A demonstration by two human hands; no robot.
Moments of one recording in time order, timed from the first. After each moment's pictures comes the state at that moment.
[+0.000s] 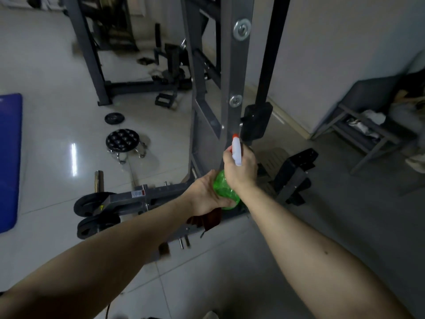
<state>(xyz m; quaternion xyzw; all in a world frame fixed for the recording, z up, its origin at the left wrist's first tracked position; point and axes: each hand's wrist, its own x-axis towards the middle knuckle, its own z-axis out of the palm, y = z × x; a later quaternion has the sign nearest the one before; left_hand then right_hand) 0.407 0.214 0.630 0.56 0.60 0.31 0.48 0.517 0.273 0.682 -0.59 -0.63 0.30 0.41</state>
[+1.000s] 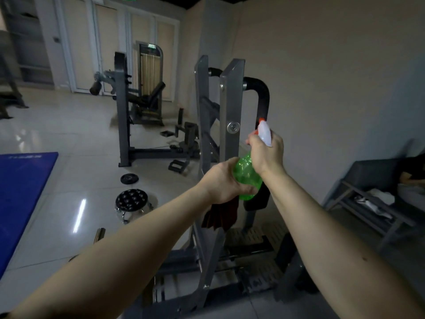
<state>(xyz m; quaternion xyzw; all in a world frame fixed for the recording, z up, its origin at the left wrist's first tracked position) 0.425 0.268 0.828 0.63 0.62 0.40 0.25 0.537 0.342 0.884 -0.44 -0.67 0.28 0.52</state>
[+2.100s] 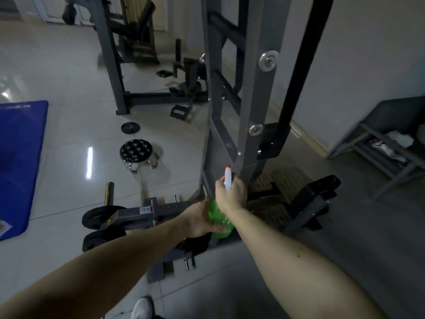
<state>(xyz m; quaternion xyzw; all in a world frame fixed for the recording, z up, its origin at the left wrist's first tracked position) 0.358 0.250 0.597 0.54 0.66 0.22 0.47 0.459 0.327 0.627 -0.64 -0.64 0.32 0.30</state>
